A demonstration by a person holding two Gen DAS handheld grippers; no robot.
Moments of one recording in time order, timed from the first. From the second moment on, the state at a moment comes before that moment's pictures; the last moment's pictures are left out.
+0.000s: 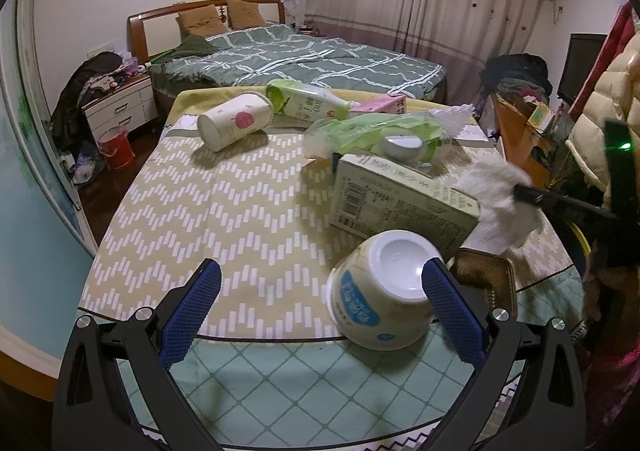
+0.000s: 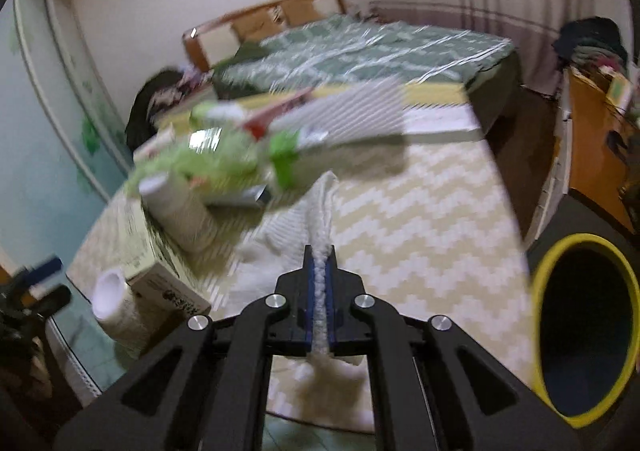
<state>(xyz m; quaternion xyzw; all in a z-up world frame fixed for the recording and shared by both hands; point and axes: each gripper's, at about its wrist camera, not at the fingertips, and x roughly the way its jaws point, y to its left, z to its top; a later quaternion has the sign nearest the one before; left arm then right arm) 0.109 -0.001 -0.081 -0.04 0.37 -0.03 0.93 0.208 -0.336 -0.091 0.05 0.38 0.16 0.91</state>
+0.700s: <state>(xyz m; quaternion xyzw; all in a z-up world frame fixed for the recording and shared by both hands) 0.098 -0.101 -0.080 0.02 0.38 -0.16 0.91 0.146 -0.523 -0.080 0.11 0.31 -0.10 0.94</state>
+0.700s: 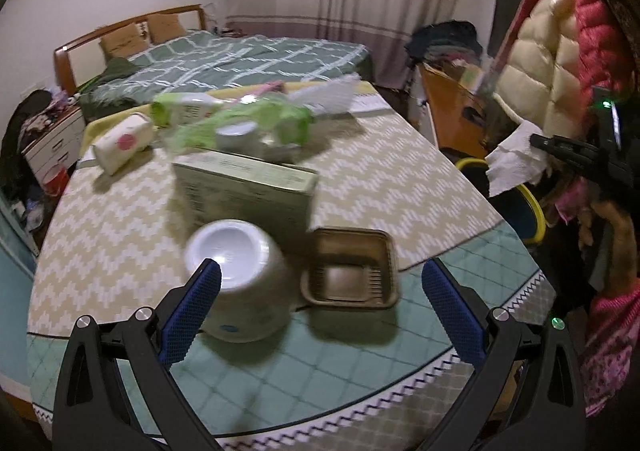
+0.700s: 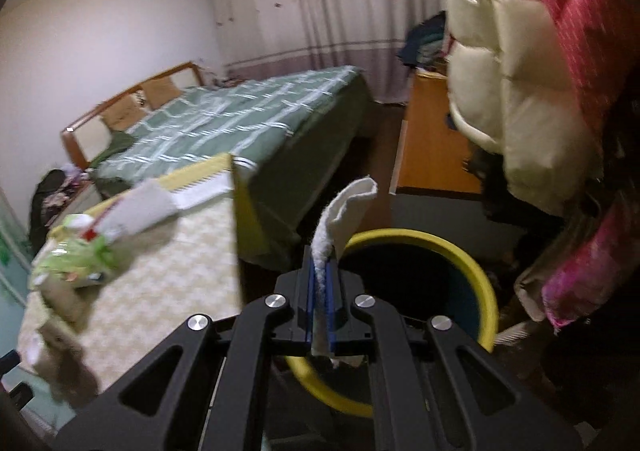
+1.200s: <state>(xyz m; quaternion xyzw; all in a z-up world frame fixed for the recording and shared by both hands) 0.110 -0.143 -0.097 0.04 0.41 -0.18 0.89 0.152 -0.552 -0.114 0.11 0.32 -0.16 0.93</state>
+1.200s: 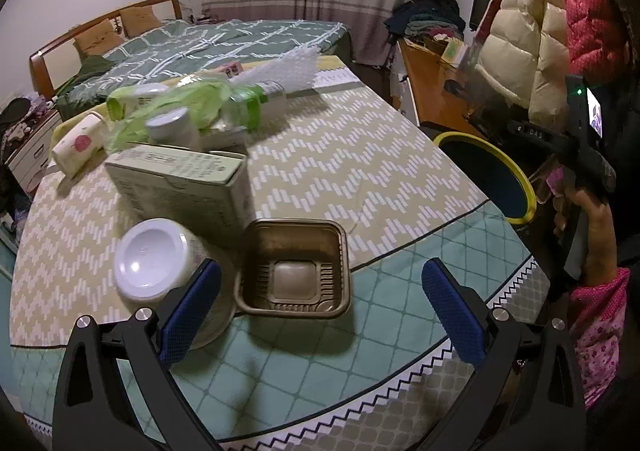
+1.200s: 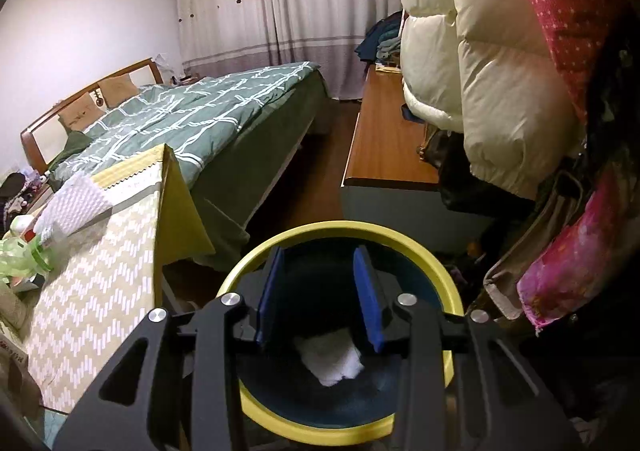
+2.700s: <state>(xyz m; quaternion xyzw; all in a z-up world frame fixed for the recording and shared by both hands) 0.169 -0.267 -0.113 0.11 0.42 -0.29 0.85 0.103 -0.585 -0.111 0.15 0.29 -0.18 0.93</state>
